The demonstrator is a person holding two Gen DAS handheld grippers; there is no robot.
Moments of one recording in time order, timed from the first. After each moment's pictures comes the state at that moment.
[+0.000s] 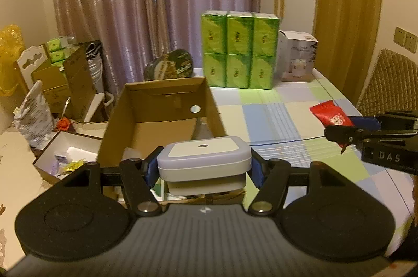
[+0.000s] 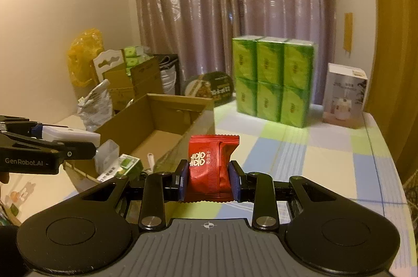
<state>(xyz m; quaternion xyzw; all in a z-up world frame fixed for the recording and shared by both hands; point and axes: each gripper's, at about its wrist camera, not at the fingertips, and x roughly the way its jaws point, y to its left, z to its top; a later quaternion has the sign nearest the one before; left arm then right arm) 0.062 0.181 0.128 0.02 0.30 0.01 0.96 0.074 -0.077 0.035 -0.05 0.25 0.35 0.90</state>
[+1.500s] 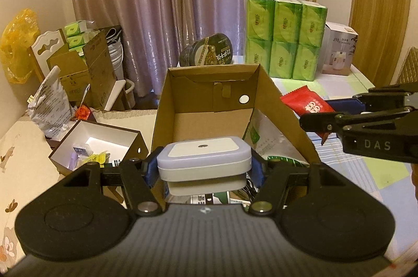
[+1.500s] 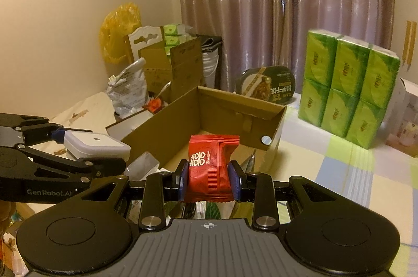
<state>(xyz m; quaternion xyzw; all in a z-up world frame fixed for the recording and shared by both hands) 0.111 0.268 0.099 0.02 0.32 0.04 0.95 0.125 0.060 0.012 -0.10 0.28 0.43 0.85</state>
